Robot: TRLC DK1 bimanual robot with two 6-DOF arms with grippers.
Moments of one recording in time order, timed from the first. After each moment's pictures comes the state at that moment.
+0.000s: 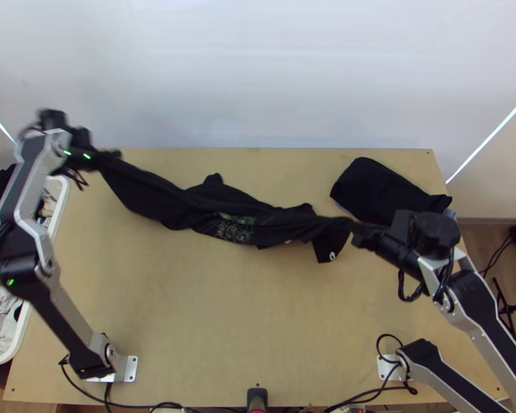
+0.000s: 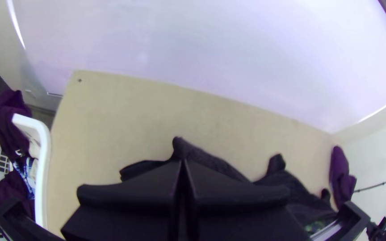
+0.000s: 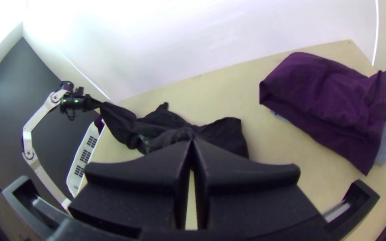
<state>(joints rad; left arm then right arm) 0.26 1.97 1.87 -0.82 0.31 0.00 0.37 0.87 0.82 -0.41 -0.21 0.54</state>
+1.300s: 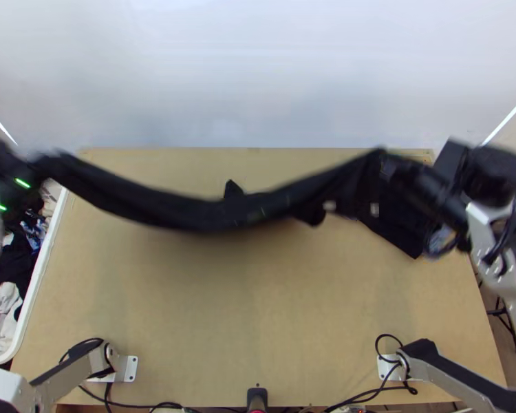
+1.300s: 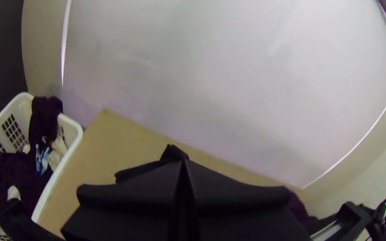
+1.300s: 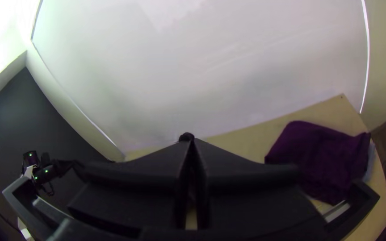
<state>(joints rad) 0.28 1.16 1.45 -0.75 0.28 -0.31 0.35 1.09 1.41 -0.60 -0.08 0.57</state>
